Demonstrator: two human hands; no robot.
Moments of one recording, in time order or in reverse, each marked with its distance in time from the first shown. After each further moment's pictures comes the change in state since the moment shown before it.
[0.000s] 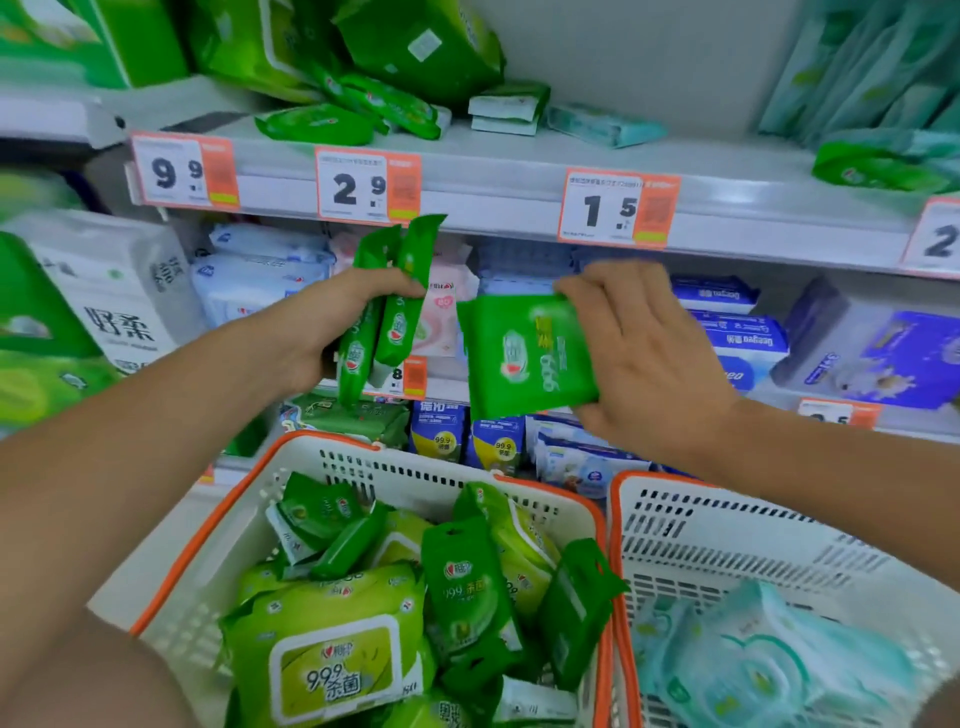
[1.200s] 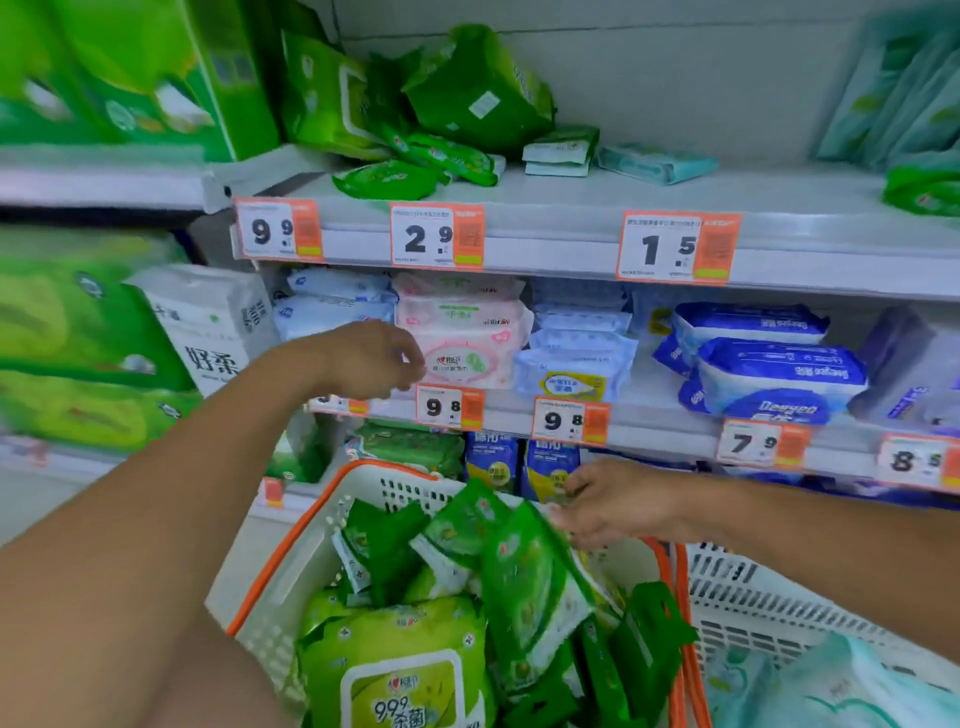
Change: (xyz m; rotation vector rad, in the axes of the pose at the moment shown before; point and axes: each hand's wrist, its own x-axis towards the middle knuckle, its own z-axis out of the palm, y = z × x) left_hand 0.001 0.010 -0.050 1.091 -0.025 0.086; right_hand -0.014 -0.048 0.071 1.241 -1.092 0.696
